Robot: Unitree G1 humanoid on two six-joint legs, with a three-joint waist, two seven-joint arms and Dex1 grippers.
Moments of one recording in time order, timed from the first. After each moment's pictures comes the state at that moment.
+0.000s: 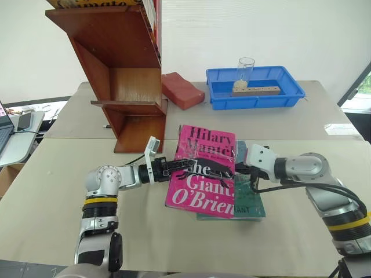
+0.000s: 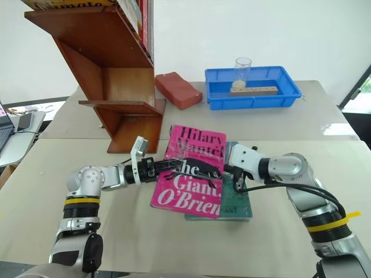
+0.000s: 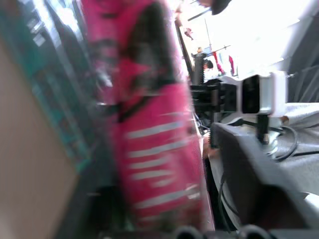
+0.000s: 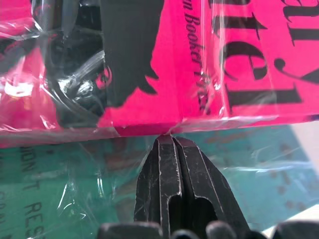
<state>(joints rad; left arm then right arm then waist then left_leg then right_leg) -0.50 0.24 0.24 0.12 -0.81 1.36 -0.80 -0.30 -0.83 0.10 -0.19 0.08 0.29 1.06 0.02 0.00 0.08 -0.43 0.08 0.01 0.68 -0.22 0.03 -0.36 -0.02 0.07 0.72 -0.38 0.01</state>
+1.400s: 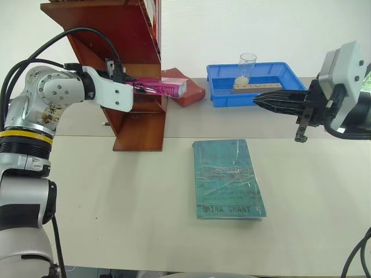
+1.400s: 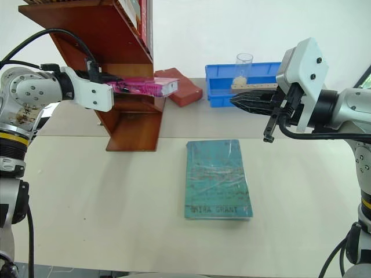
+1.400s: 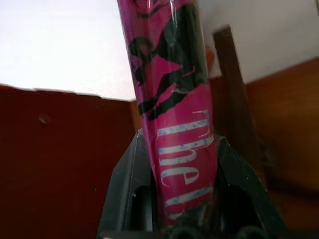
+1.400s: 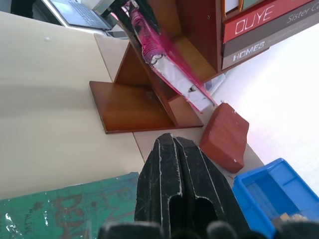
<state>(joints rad) -1.05 0.87 -0.24 0.60 0.41 -0.58 -0.88 -0.63 -1.00 -0.18 -0.44 0.61 0.70 0.95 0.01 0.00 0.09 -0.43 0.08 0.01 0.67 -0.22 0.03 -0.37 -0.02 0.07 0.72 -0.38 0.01</state>
